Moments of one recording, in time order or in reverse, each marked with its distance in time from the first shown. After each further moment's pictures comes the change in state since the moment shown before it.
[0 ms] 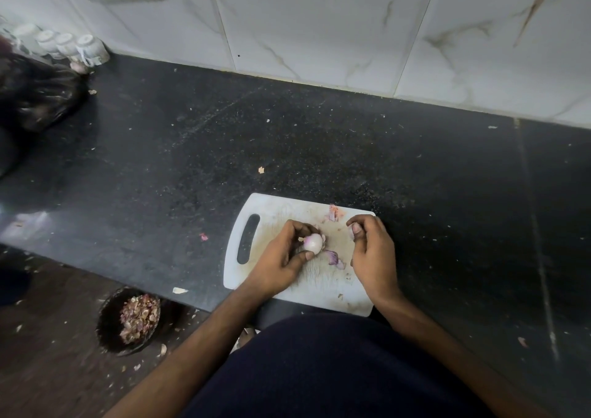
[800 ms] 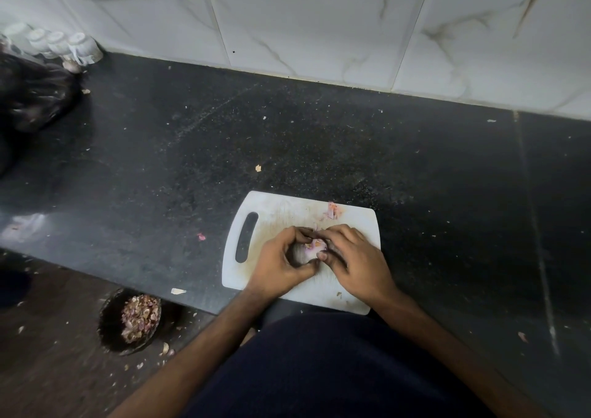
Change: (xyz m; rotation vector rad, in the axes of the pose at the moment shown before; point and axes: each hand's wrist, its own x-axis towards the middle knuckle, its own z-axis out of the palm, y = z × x) left_hand -0.005 0.002 0.011 -0.001 0.116 0.021; right_hand -0.010 -0.002 -0.004 -0.252 -0.406 -0.274
